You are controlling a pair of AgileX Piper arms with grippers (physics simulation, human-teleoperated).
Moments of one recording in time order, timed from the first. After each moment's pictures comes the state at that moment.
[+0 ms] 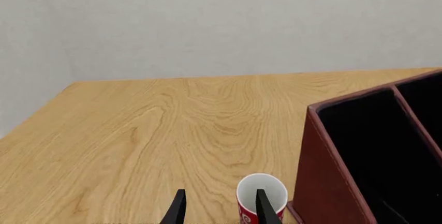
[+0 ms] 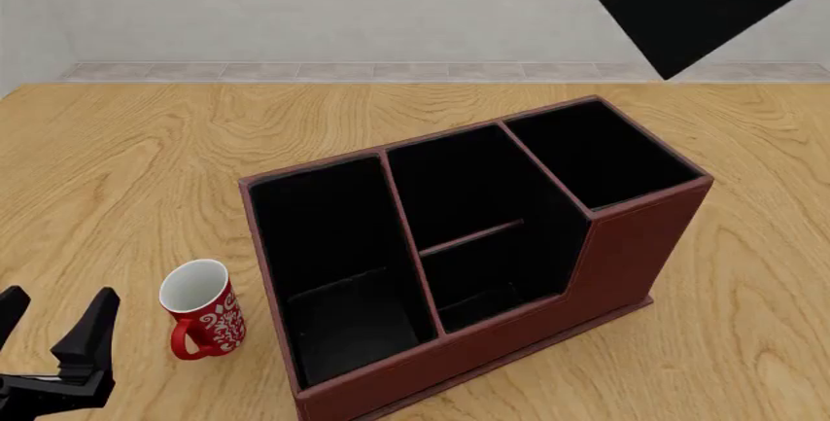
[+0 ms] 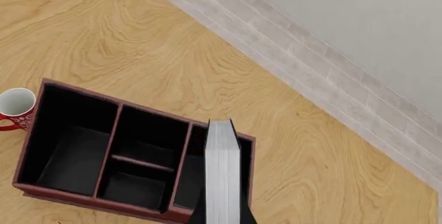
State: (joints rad) left arm 0.01 0.16 0.00 -0.07 0.05; right arm 0.37 1.18 -1.81 1.22 -0.36
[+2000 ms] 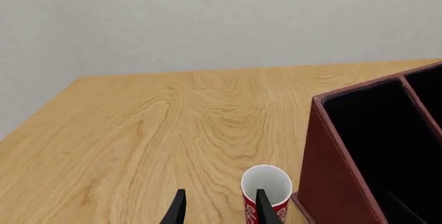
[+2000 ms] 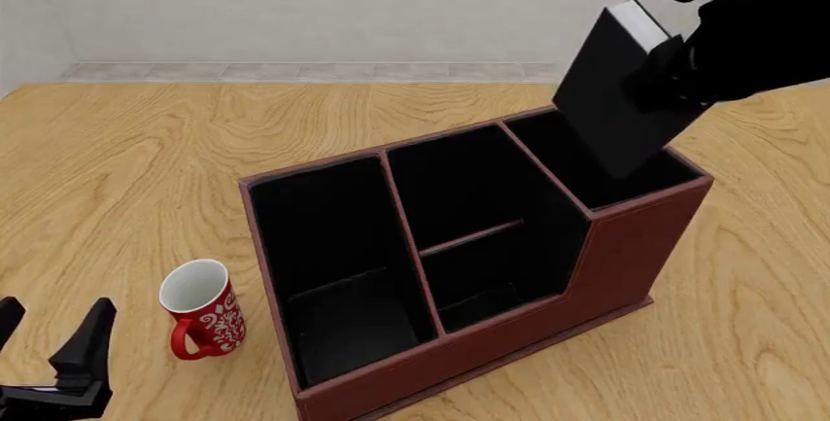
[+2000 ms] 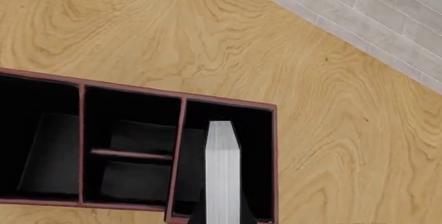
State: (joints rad) left arm 0.03 0.09 0.00 0.02 0.07; right arm 0.30 1.22 -1.40 0.98 -0.25
